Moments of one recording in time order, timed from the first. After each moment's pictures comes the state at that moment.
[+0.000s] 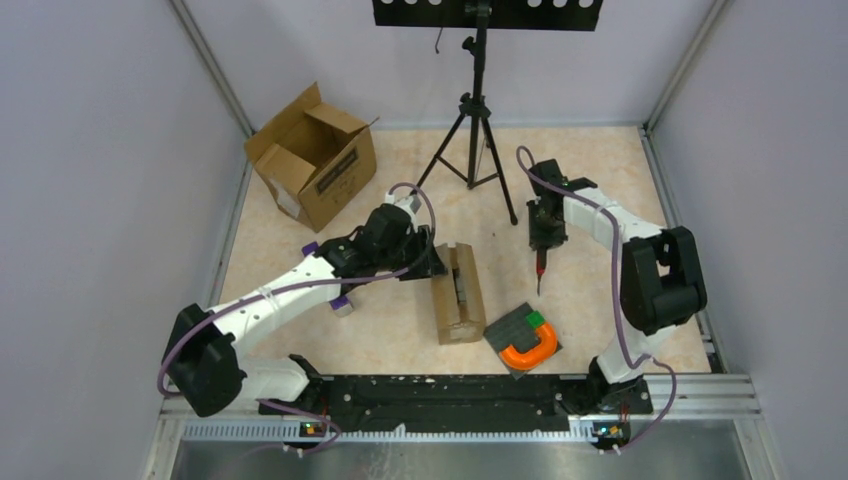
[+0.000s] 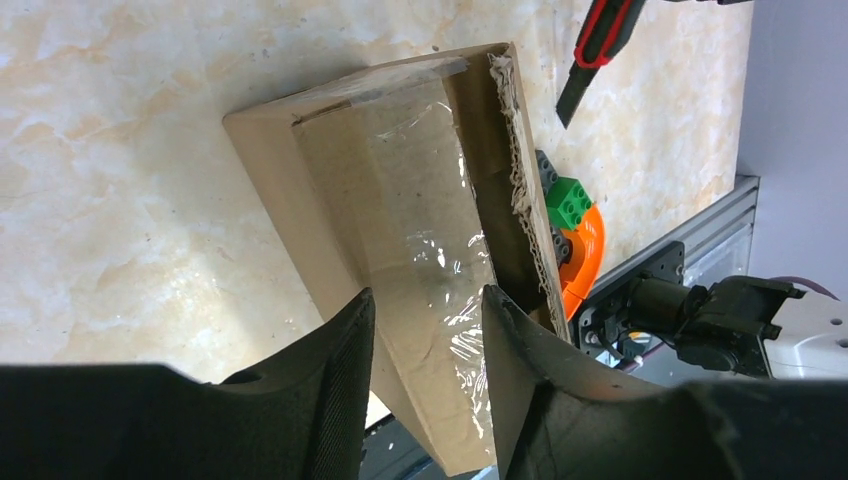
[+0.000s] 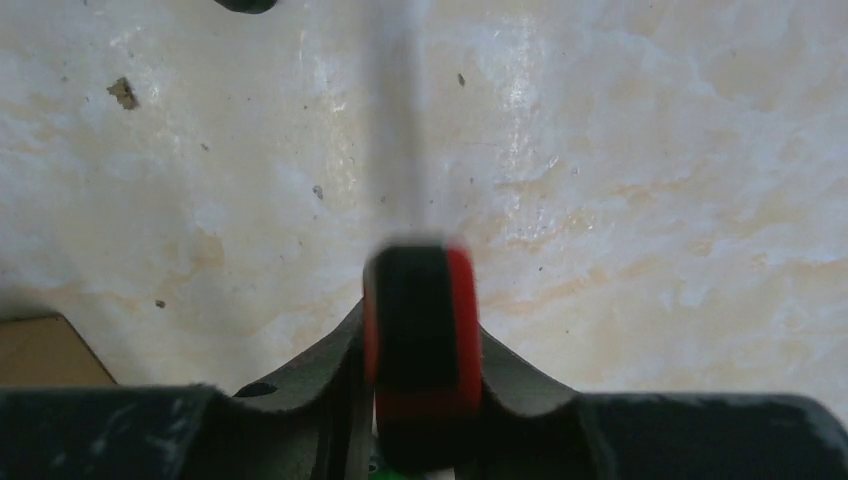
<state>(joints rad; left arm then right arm) -0.75 1.28 0.95 -0.39 0.14 -0.79 0.32 1.69 1.21 -0.76 0.13 0.31</state>
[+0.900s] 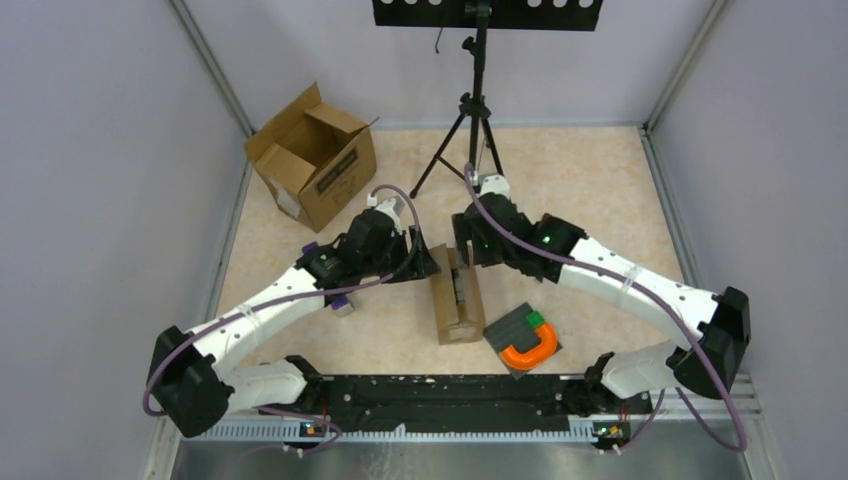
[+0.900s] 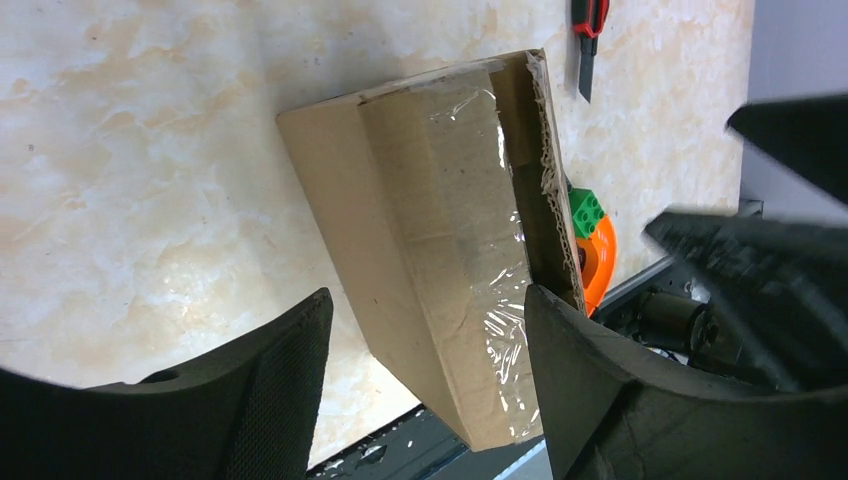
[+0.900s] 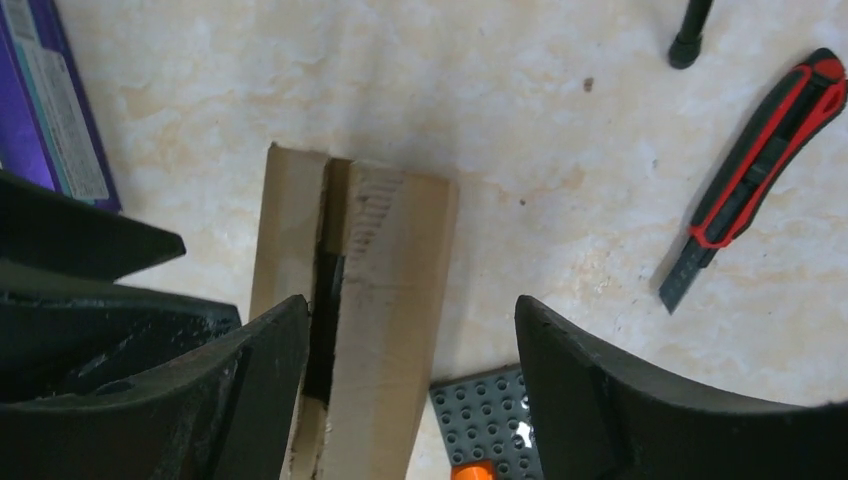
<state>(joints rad) -0.72 1.17 0.89 -0.41 0.10 -0.77 0.90 1.33 1.25 -0.72 0.36 0.53</state>
